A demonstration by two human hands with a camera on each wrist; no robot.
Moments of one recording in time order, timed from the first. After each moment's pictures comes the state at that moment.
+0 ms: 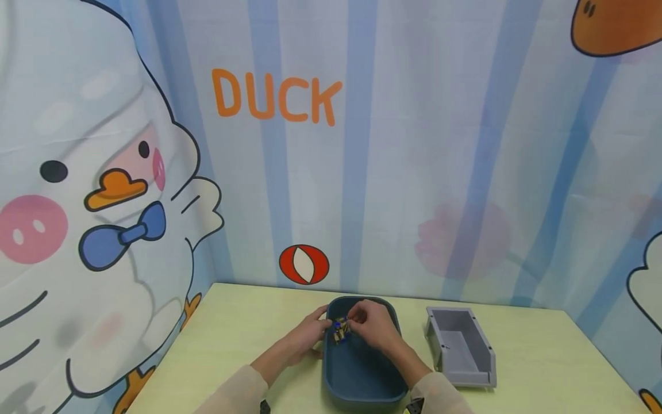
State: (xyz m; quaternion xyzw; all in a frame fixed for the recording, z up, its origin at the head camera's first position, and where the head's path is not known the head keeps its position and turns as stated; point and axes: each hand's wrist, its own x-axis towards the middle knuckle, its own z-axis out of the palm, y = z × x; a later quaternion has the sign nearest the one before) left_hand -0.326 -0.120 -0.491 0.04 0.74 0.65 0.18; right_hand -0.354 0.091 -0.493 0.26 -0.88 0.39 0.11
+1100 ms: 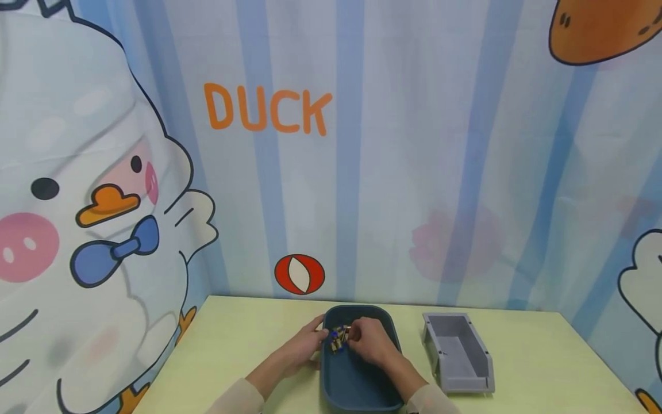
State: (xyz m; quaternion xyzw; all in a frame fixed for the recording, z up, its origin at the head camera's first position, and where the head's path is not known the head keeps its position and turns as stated) left_hand -0.325 -0.120 -0.488 0.05 0.73 0.65 0.19; right_hand -0.362 0.097 -0.509 0.29 -0.90 0.33 0.10
